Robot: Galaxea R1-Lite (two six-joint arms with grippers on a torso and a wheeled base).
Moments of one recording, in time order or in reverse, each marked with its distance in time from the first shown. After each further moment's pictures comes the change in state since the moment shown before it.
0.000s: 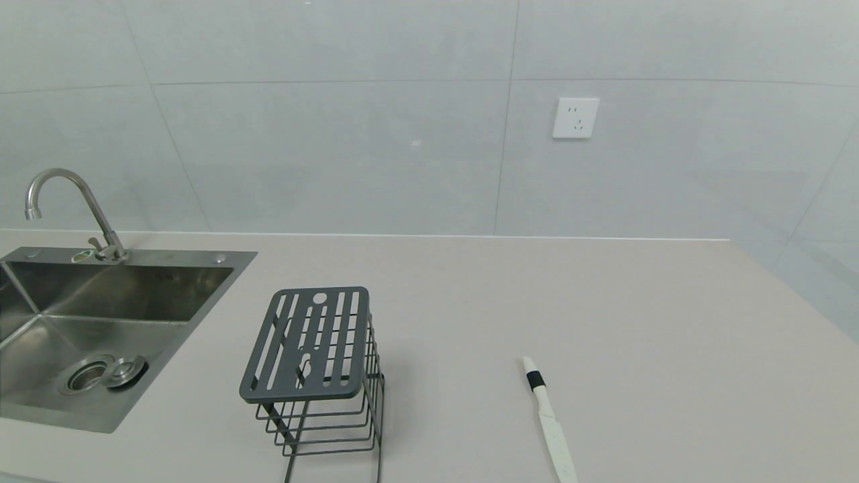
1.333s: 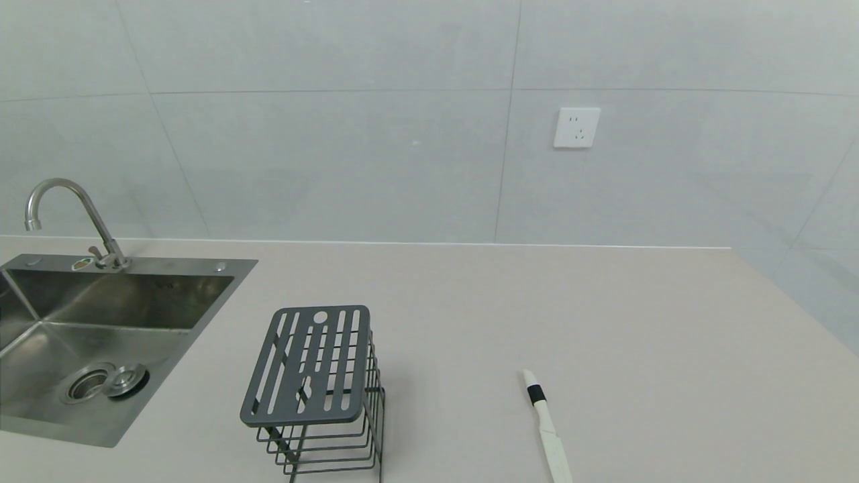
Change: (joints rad) left arm 0.000 0.000 0.000 0.000 -0.006 0.003; right arm 0.000 0.000 0.000 0.000 0.000 0.000
